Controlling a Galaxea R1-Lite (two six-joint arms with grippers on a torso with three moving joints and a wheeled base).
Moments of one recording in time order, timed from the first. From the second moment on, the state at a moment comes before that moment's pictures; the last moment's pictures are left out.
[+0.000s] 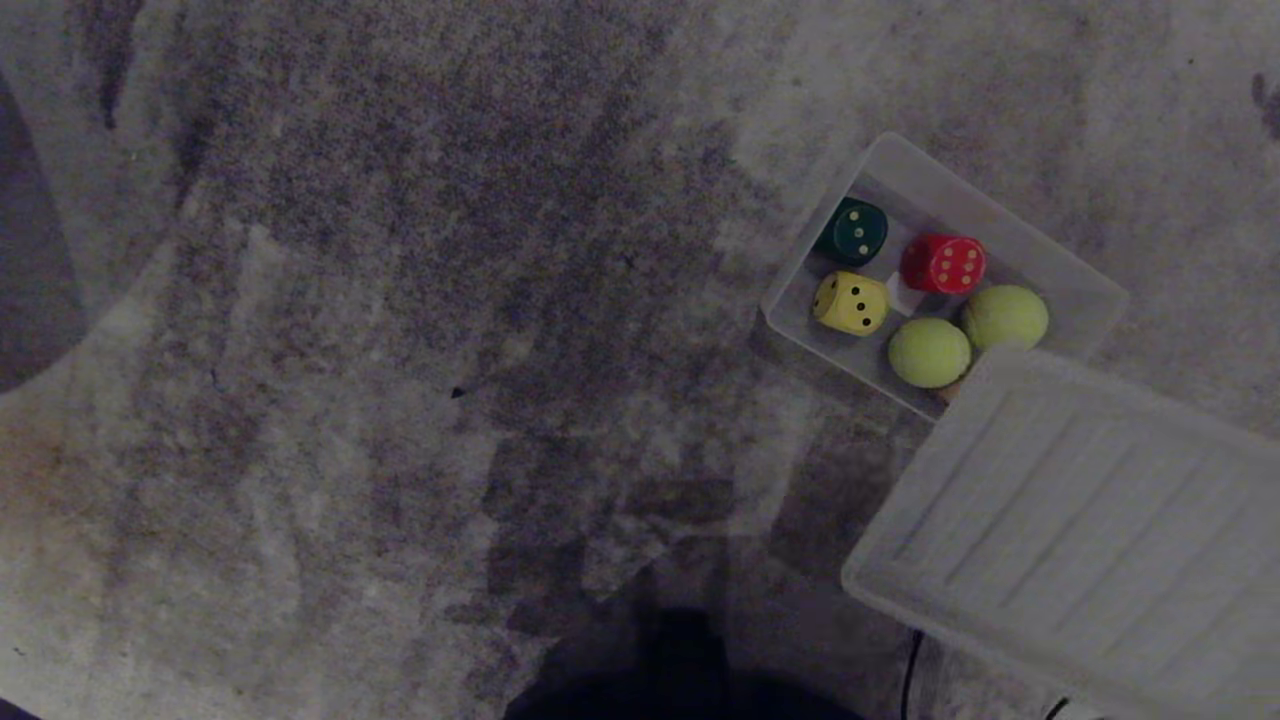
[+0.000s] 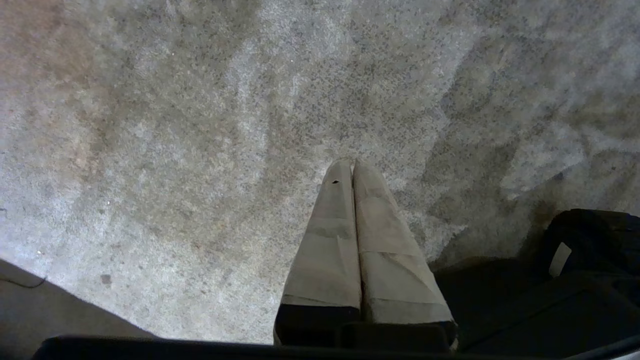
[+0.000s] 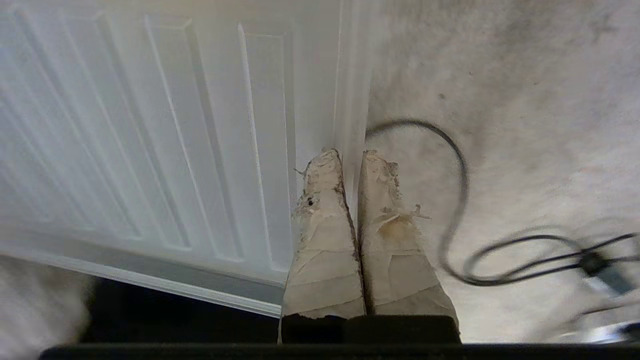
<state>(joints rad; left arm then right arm) 0.00 0.00 0.00 0.00 0.04 -0.03 -0.01 0.41 -0.23 -0.07 -0.10 0.28</state>
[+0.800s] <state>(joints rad) 0.00 0.00 0.00 0.00 0.04 -0.03 0.16 1.27 -0.48 -0.75 -0.12 0.82</state>
